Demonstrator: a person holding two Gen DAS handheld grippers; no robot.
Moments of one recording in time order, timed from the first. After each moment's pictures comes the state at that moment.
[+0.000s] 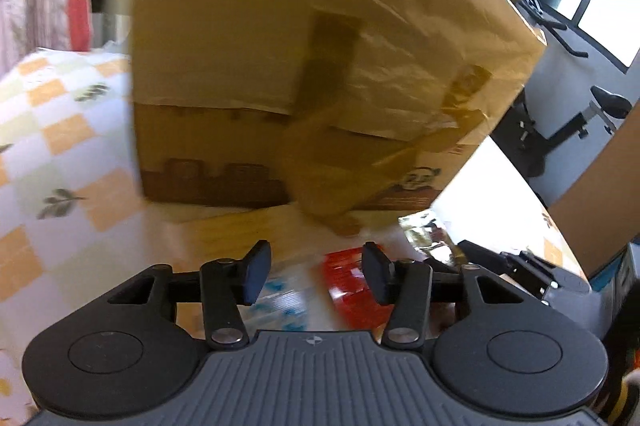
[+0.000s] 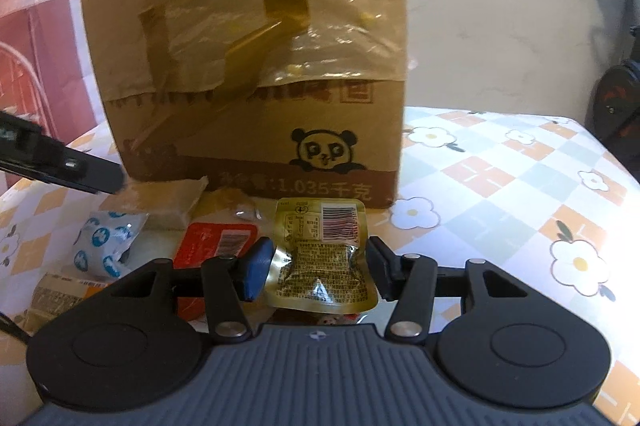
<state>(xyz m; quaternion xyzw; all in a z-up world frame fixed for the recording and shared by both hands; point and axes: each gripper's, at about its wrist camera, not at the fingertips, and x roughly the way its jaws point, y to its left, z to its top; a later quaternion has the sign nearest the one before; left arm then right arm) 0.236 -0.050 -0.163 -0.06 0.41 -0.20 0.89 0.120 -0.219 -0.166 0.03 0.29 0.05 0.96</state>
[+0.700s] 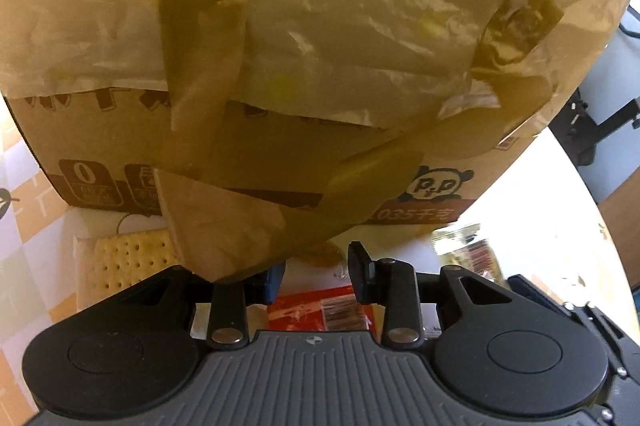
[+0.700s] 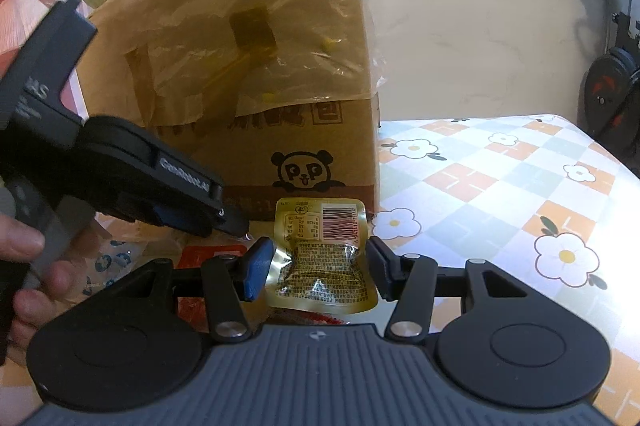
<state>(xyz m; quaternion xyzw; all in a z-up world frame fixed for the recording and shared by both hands) 0.293 -0.134 -0.208 -0.03 0.46 -0.13 0.88 0.108 -0.242 -0.162 0.07 0.26 0.04 0.96</state>
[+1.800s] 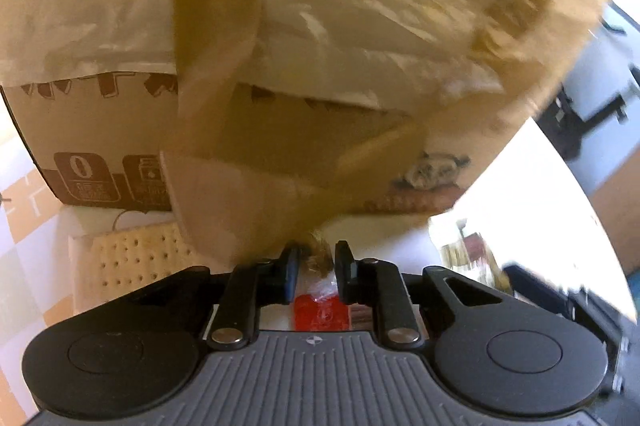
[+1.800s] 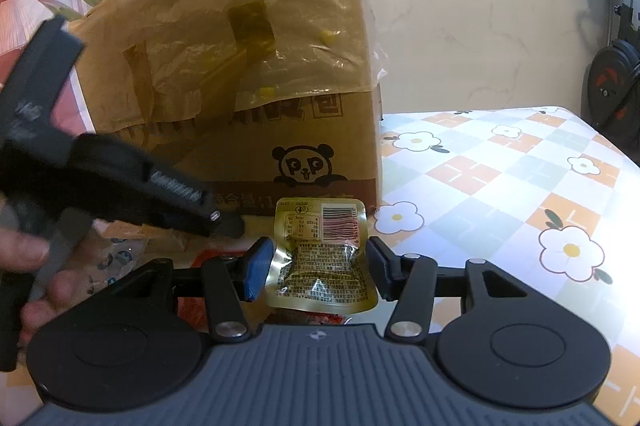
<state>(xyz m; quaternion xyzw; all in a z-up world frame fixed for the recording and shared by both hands) 0.294 -0.130 -0.226 -0.03 0.45 -0.16 0.88 0.113 -0.242 -0.163 0.07 0.27 0.05 0.96</state>
